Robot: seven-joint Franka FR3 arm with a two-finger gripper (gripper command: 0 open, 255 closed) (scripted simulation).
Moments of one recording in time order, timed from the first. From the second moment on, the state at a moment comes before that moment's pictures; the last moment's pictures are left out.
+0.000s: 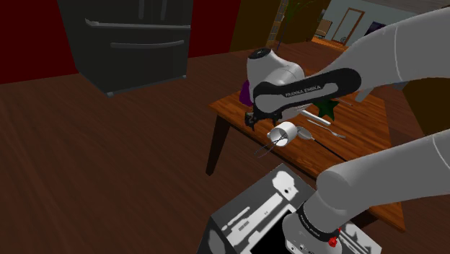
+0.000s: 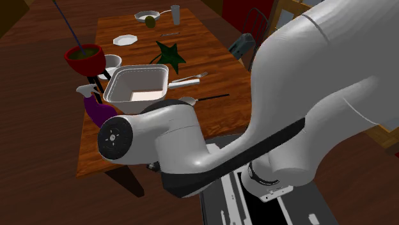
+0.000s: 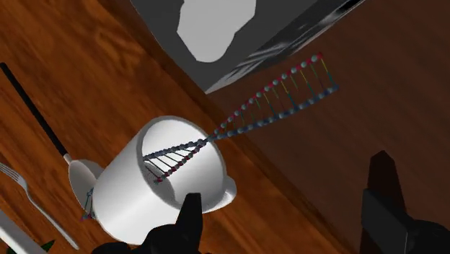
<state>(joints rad) -0.34 -0.39 0.36 -2.61 -0.34 2.07 0.77</state>
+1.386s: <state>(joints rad) -0.54 -0.13 0.41 -2.63 -0.71 2.18 1.20</state>
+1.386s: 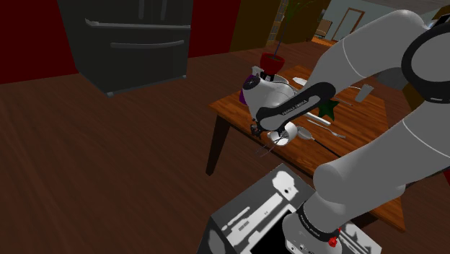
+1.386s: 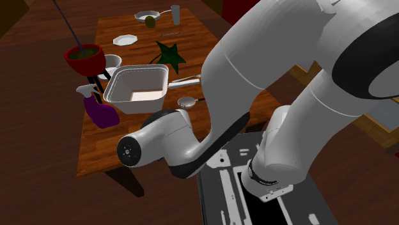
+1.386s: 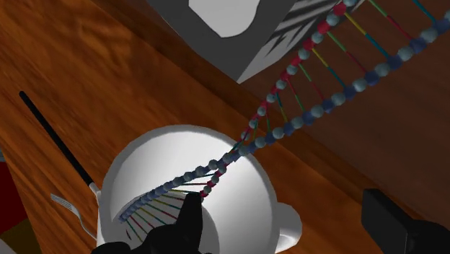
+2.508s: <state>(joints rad) -0.52 -0.21 0.40 -2.62 -0.64 2.12 1.12</state>
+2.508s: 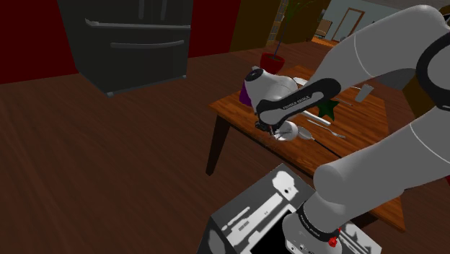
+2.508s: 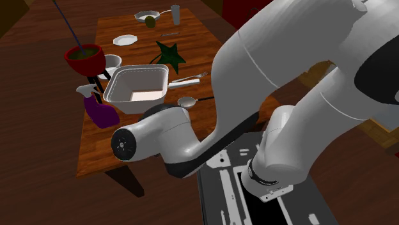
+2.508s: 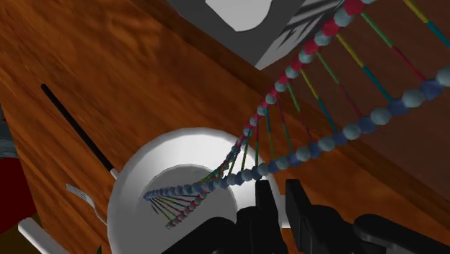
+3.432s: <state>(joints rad) -0.49 -0.36 0.38 -2.56 -0.53 1.98 0.95</state>
